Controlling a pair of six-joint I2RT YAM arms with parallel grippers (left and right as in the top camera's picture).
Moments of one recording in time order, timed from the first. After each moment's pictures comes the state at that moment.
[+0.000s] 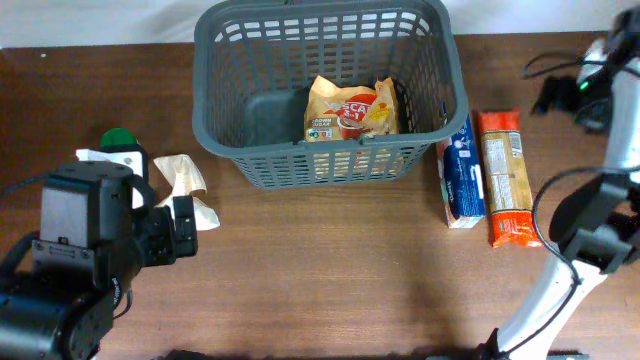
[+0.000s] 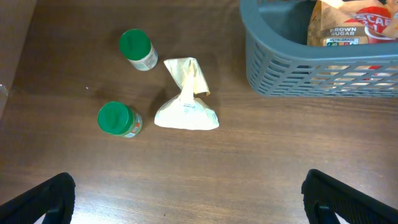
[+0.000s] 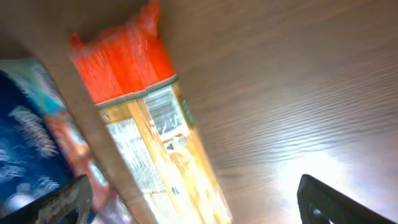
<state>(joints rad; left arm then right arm) -0.20 1.10 1.75 -1.57 -0.25 -0.19 -0.38 2.26 2.19 -1.36 -0.06 -0.02</state>
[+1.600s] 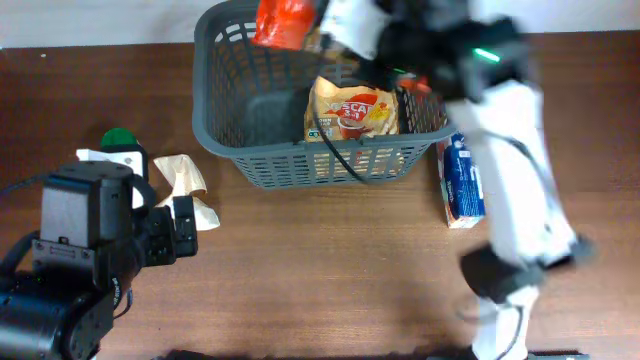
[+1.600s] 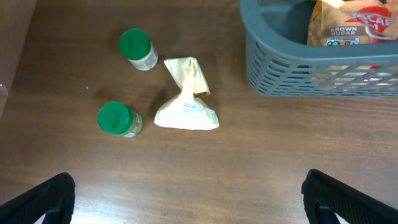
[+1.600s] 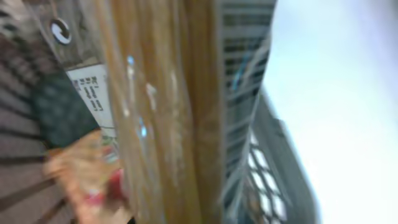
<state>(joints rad) -0.20 1.10 1.75 -1.57 -0.25 -0.19 0.43 2.10 2.60 -1.25 -0.14 -0.84</state>
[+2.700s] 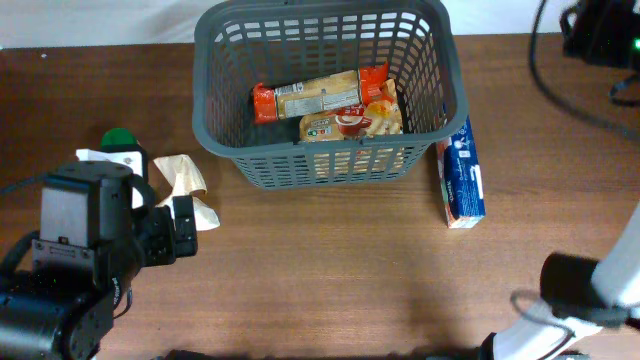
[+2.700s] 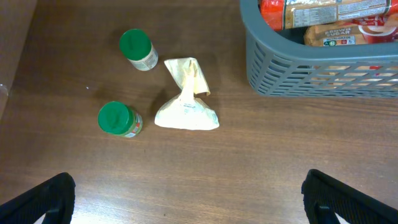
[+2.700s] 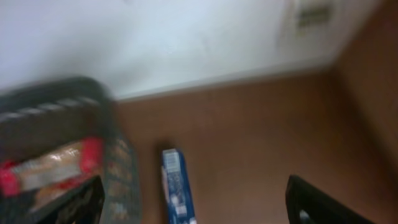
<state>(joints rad) -0.20 1.10 1.75 -1.57 -0.25 -0.19 -0.24 1.90 2.69 -1.51 -0.09 0.03</state>
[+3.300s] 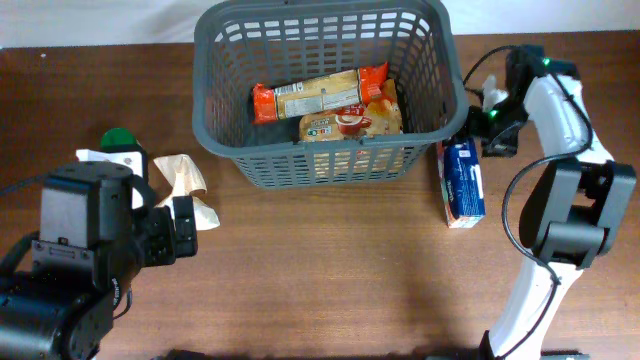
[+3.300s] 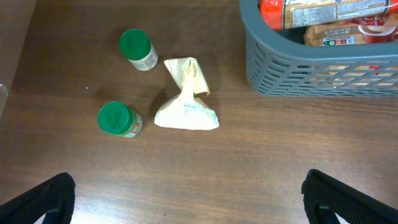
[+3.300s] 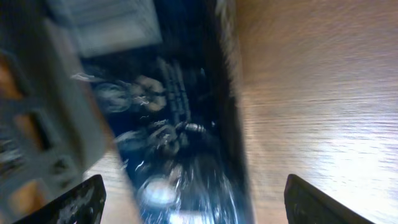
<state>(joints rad) -0.20 1.10 1.75 -1.57 -0.25 -0.19 -0.15 2.21 1.82 -1.18 -0.30 0.02</state>
